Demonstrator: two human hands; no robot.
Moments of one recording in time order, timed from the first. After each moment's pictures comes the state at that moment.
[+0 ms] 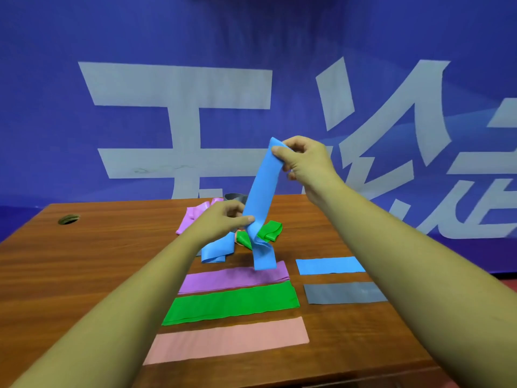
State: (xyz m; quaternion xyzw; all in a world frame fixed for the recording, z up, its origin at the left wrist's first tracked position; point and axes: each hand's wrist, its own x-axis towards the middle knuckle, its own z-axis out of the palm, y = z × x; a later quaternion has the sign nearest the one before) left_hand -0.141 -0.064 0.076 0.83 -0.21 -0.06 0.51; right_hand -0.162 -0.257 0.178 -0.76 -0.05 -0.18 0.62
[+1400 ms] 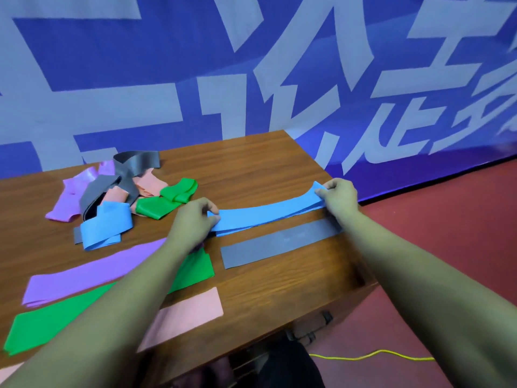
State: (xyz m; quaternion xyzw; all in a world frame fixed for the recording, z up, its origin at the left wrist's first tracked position) left_hand -0.127 -0.222 -0.048 0.92 -0.15 0.00 0.37; right_hand -0.181 -0.546 -0.050 -0.83 0.33 -0.19 0.41
